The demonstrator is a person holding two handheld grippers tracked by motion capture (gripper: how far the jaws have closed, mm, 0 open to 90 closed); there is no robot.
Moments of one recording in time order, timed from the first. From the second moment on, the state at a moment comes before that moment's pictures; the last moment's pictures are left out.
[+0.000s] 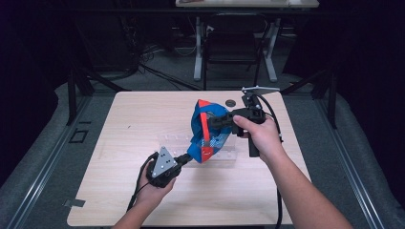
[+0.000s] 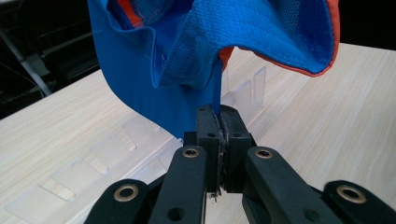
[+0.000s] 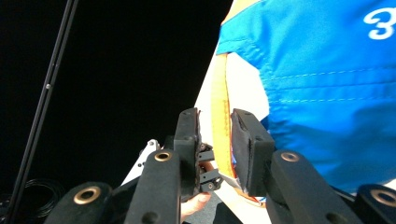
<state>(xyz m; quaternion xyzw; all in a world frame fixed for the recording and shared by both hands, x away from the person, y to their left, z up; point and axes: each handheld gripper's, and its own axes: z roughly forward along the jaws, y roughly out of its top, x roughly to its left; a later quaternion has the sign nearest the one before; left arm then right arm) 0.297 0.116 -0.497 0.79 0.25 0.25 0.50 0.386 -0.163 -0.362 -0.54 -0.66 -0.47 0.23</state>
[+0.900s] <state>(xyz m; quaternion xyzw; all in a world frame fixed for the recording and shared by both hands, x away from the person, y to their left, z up) 0.309 0.126 -0.518 0.79 0.28 0.22 0.50 0.383 -0.184 -0.367 -0.54 -0.65 -0.48 0.22</state>
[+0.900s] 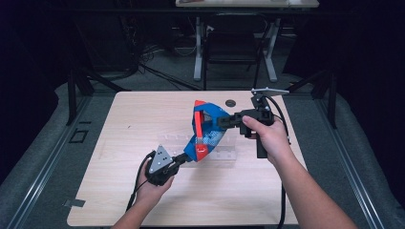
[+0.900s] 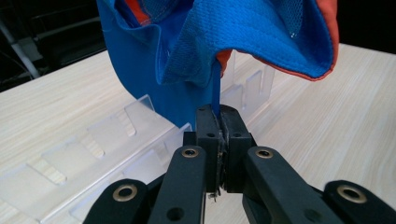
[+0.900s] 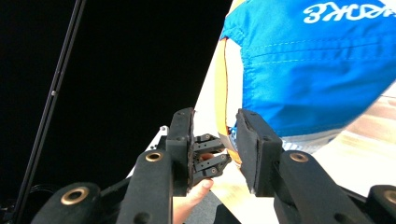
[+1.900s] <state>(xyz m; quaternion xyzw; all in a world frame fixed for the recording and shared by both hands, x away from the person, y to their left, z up) 0.309 0.130 -0.531 0.80 0.30 0.22 0.48 0.379 -0.192 -0.375 -0.55 -0.64 -0.48 0.22</state>
